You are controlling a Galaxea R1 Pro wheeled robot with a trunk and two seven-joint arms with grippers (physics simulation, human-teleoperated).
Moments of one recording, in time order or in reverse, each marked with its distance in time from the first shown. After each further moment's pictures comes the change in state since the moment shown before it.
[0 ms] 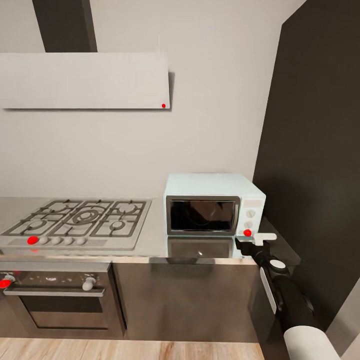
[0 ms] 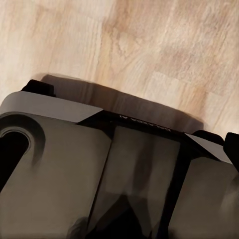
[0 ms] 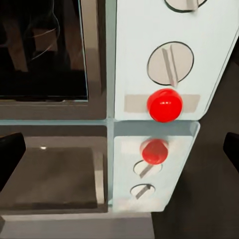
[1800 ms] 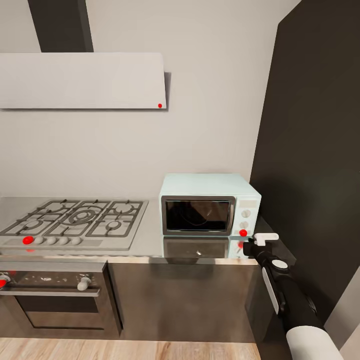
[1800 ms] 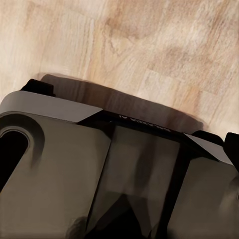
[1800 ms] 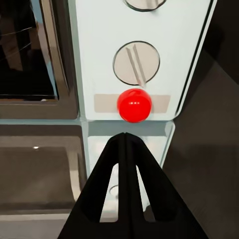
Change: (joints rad) left arm 0.000 -0.001 0.000 0.000 0.005 -0.001 0.001; right arm 0.000 -0.016 0.000 0.001 0.003 0.002 0.000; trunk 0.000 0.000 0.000
